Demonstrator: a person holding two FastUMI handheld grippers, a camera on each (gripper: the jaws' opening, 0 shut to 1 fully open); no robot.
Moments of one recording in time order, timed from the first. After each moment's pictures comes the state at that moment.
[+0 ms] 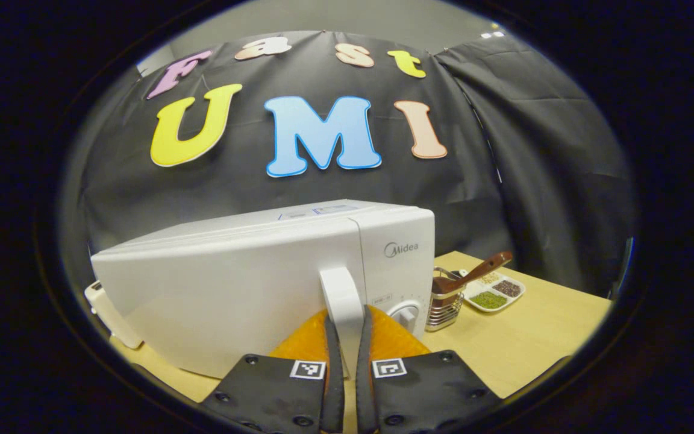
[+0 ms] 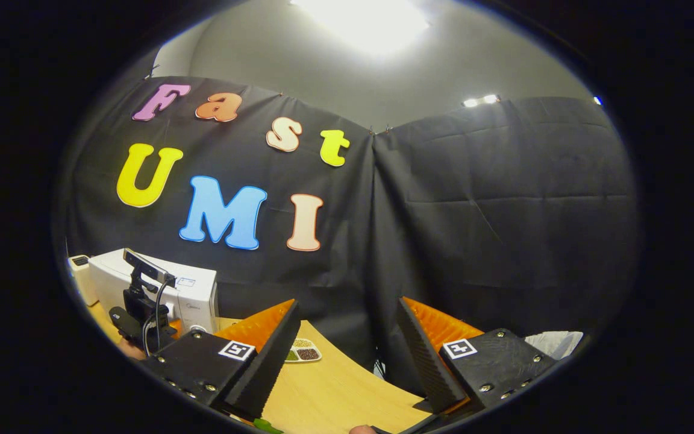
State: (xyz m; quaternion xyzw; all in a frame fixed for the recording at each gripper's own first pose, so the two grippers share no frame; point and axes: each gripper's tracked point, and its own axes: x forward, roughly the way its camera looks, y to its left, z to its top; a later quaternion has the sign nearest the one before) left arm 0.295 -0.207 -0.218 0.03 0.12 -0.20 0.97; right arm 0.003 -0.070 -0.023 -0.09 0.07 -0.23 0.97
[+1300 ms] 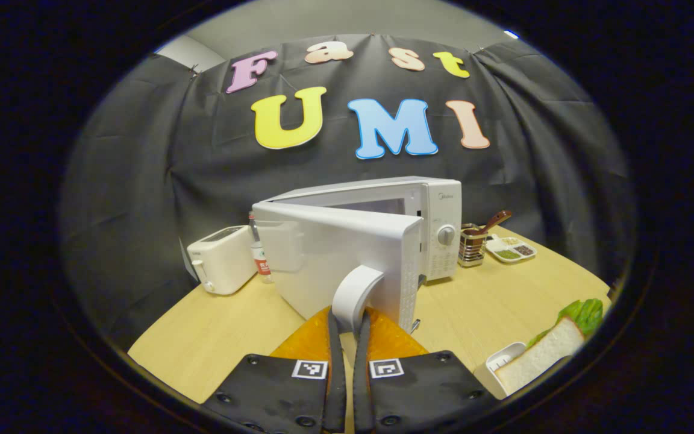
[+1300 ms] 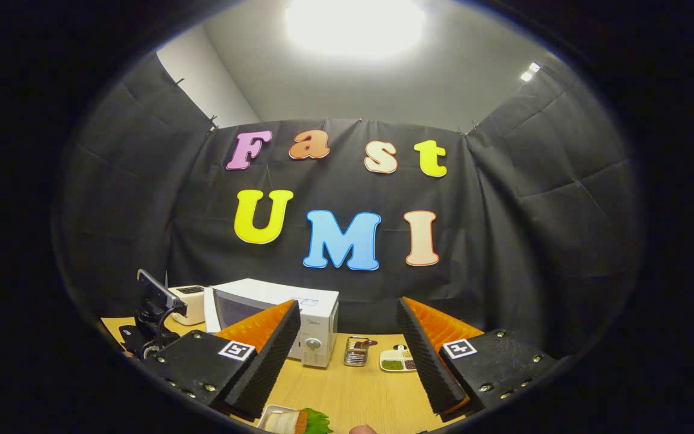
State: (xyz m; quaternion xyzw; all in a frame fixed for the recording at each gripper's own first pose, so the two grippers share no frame) left arm 0.069 -0.025 -0.211 0.03 0.17 -0.04 0.98; right arm -0.007 0.021 -0.010 0.00 0.02 0.08 1.00
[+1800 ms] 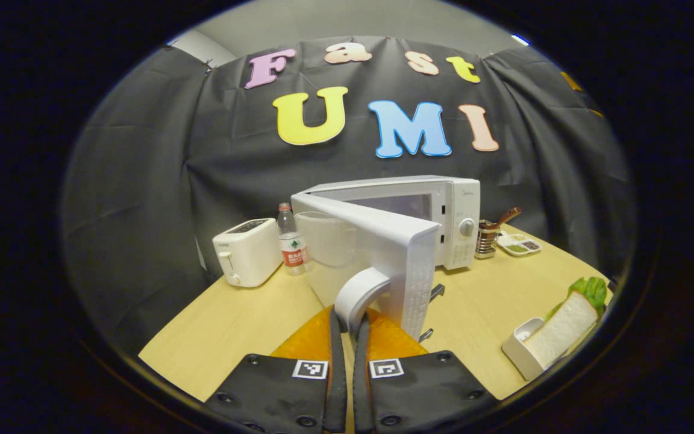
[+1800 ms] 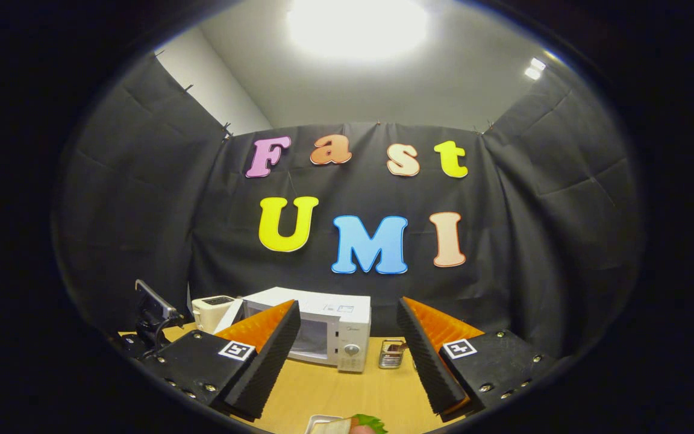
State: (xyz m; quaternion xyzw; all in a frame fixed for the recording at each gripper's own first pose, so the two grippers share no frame) left arm 0.040 0.048 -0.216 0.02 0.17 -0.05 0.98; right arm -0.015 0.104 0.000 0.02 0.03 0.11 0.99
